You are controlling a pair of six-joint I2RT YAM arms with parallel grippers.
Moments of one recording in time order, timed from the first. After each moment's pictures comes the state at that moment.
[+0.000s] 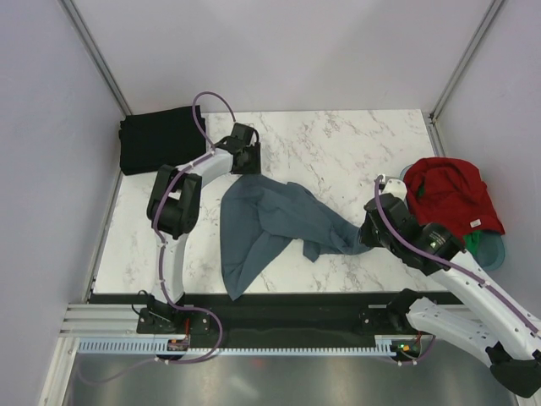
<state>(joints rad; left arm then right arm) -0.39 2.19 1.62 -0.34 -0.08 -0.31 0.69 0.83 0.95 -0.96 0.35 0.66</state>
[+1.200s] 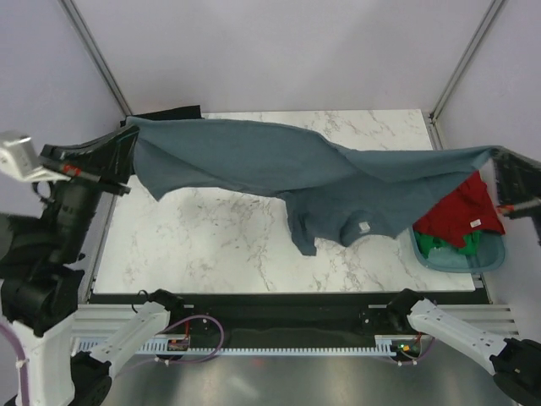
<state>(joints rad) -0.39 0.79 1.61 -0.43 -0.04 -0.29 0.69 0.77 1.85 -0.83 0.51 0.26</state>
